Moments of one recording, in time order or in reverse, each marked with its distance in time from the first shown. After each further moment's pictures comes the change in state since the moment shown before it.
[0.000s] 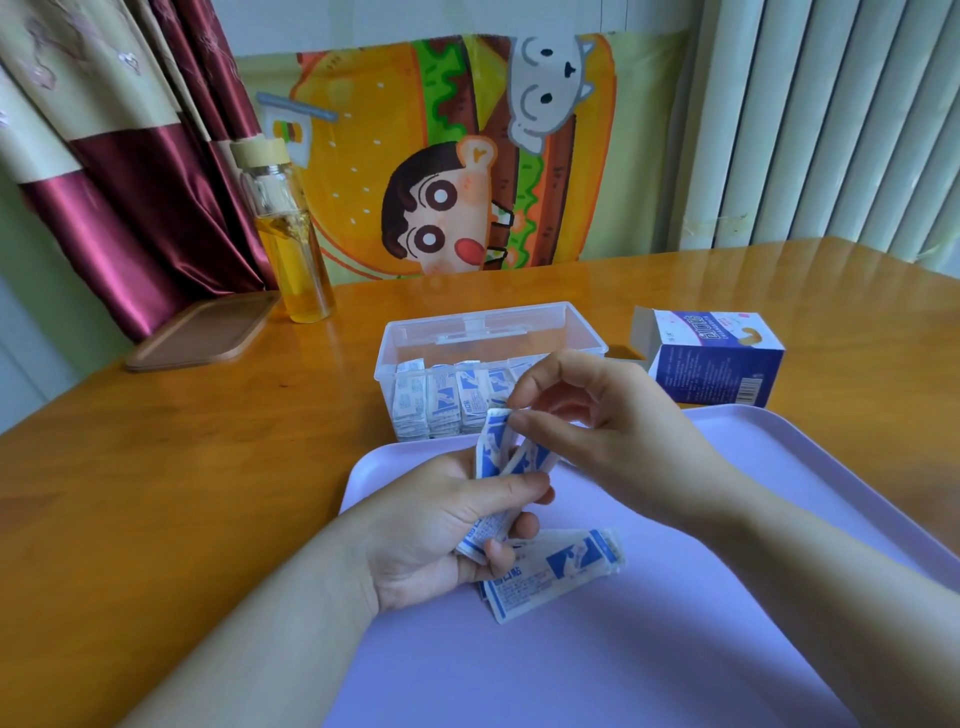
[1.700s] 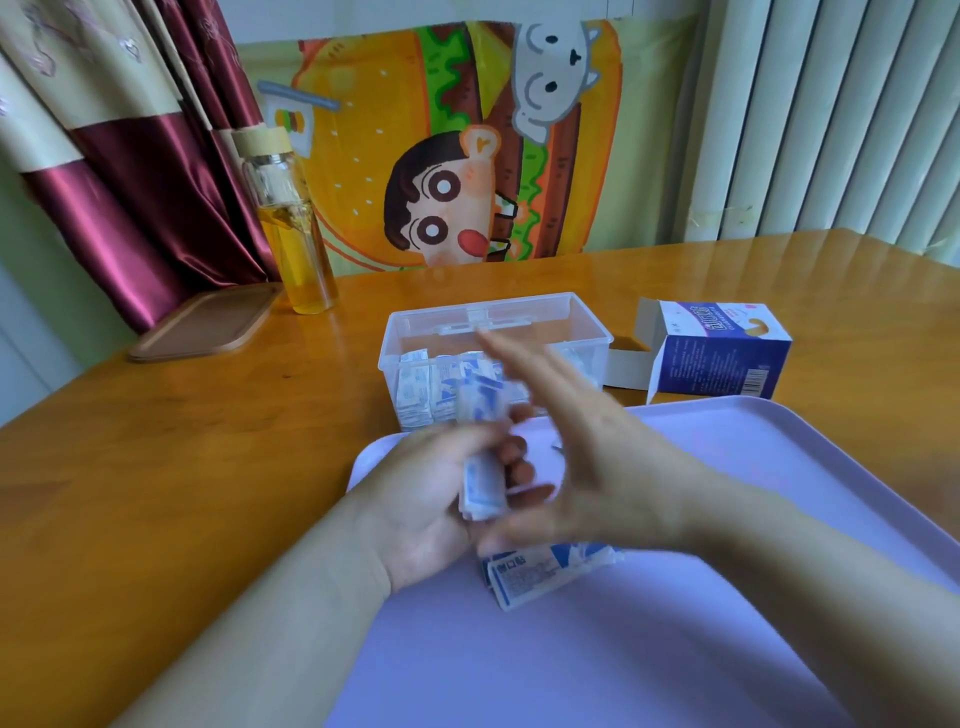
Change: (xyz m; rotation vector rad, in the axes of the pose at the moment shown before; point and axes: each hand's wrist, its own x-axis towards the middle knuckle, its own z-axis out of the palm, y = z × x) left_hand 0.001 0.008 0.011 -0.241 0.171 0.182; right_hand -0.007 -0.003 0.007 -0.312 -0.208 -0.150
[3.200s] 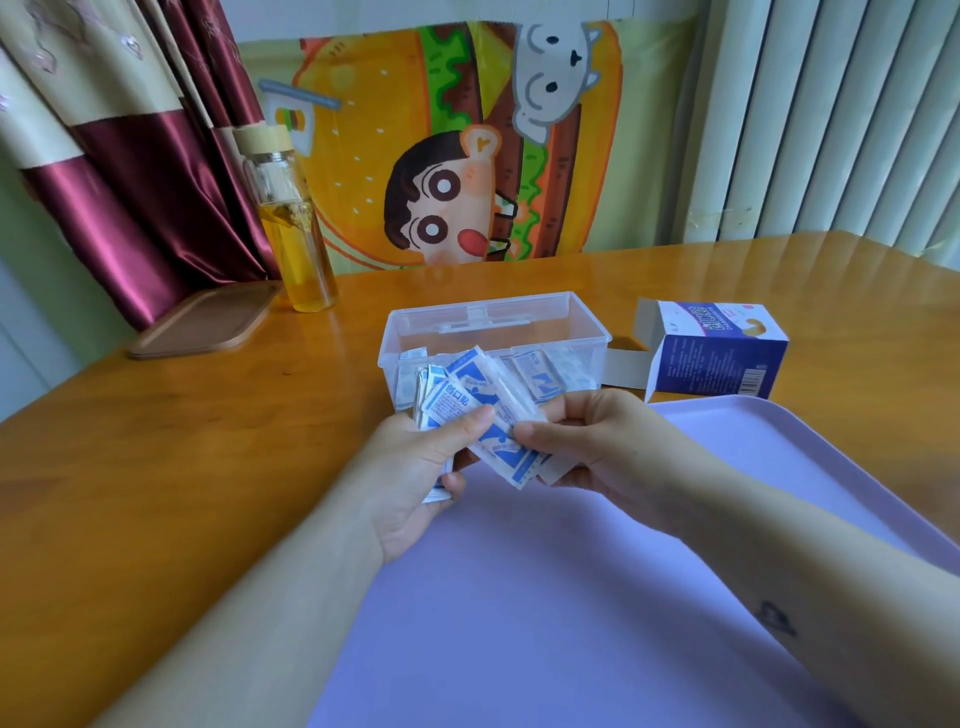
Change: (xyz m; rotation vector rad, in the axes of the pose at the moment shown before) left_hand 0.016 -0.003 -0.025 0.154 0.162 0.089; right_hand 0.005 0.013 0.008 0.864 0.105 0.676
